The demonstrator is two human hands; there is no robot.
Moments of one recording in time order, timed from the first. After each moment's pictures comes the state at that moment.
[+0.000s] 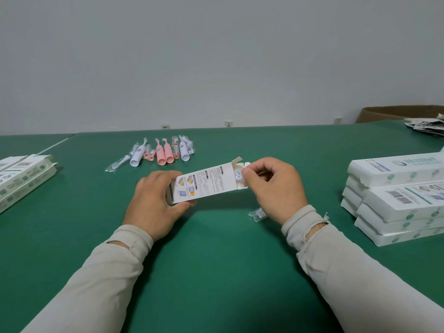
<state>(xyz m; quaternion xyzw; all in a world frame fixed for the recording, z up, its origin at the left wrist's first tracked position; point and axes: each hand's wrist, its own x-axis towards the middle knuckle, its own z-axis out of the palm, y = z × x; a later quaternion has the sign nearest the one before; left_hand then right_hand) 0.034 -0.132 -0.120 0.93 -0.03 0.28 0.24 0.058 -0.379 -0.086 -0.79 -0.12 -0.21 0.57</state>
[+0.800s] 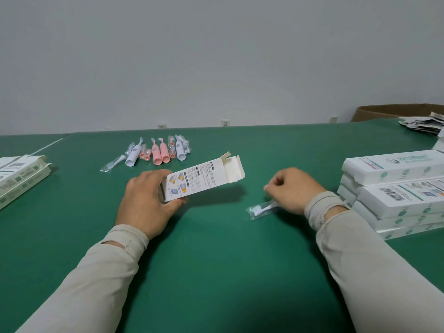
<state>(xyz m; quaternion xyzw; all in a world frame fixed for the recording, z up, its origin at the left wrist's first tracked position) 0.033 -0.132 -0.119 0.93 0.02 0.29 0.23 0.082 -0.431 -0.079 -0.96 -0.03 -0.01 0.27</state>
